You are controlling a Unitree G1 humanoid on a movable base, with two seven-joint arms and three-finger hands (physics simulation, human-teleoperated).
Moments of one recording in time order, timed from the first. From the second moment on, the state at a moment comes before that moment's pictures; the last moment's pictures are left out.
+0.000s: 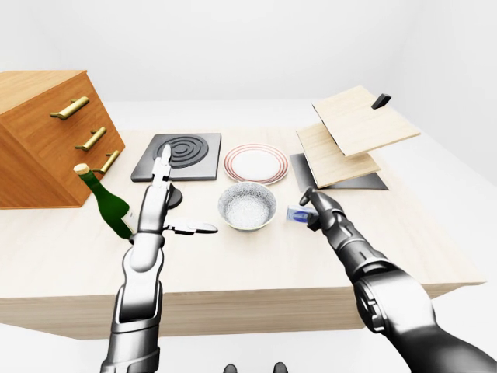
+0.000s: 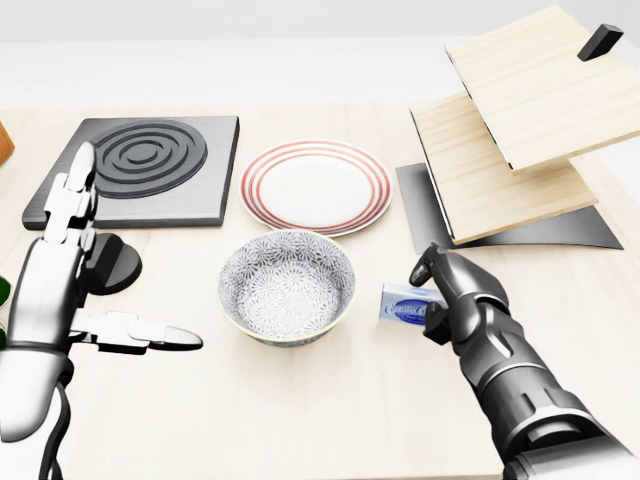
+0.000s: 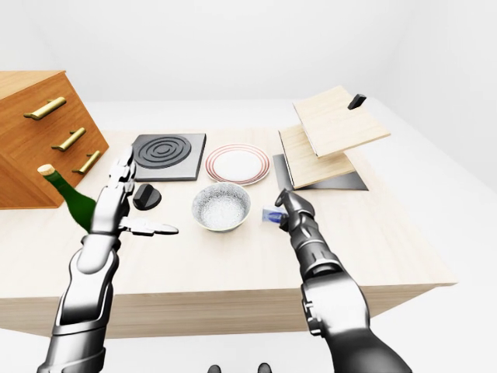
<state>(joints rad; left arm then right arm) -0.21 0.15 0.14 -0.14 0.23 0.09 -0.11 -0.87 -0.19 0.03 1.30 -0.75 0.09 -0.09</state>
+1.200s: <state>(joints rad) -0.17 0.14 0.14 -0.24 0.25 0.09 -0.14 -0.73 -0.10 0.05 0.27 -0.95 0.09 0.48</state>
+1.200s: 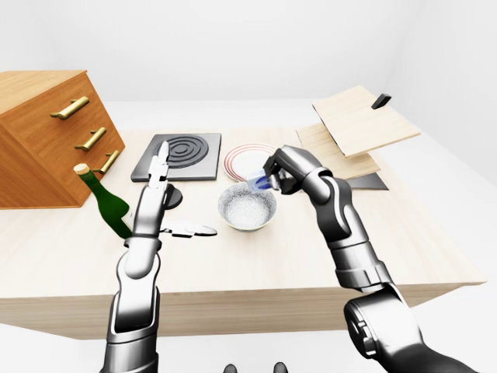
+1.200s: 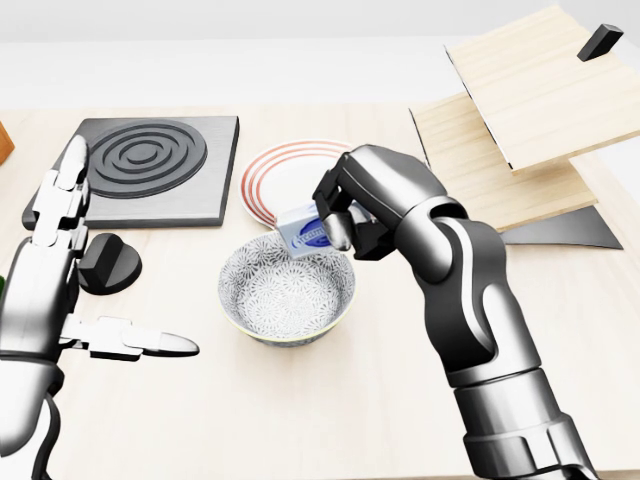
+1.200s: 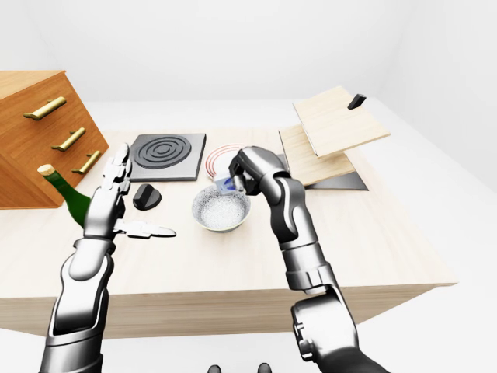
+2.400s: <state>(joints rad) -0.15 0.14 0.15 -0.27 0.25 0.09 -0.15 -0.76 0.03 0.11 0.62 -0.81 0.09 0.23</state>
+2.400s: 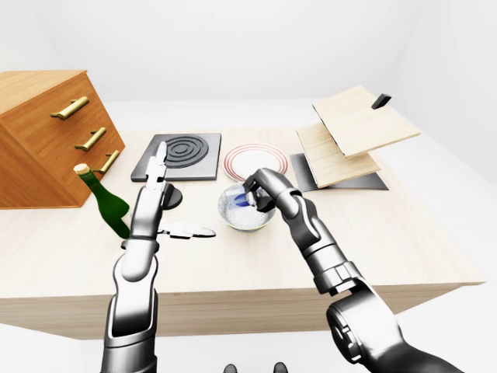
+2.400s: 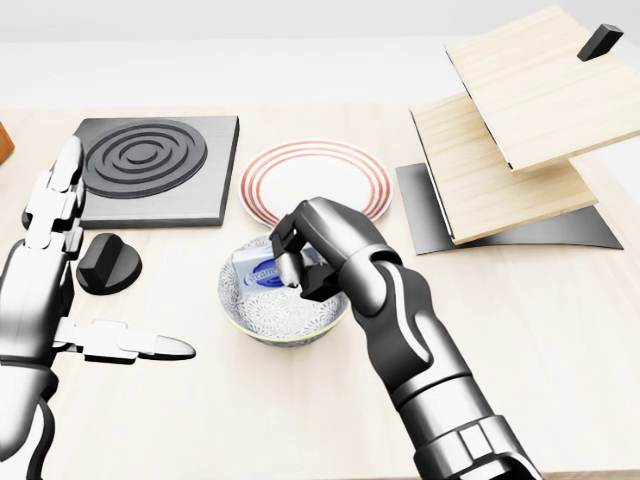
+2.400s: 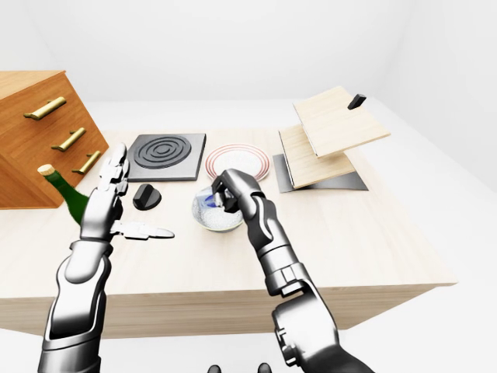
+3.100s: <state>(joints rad) -0.15 0.14 0.16 -0.28 0.24 0.09 -0.16 -0.82 0.02 0.09 0.82 -0.67 0.09 0.12</state>
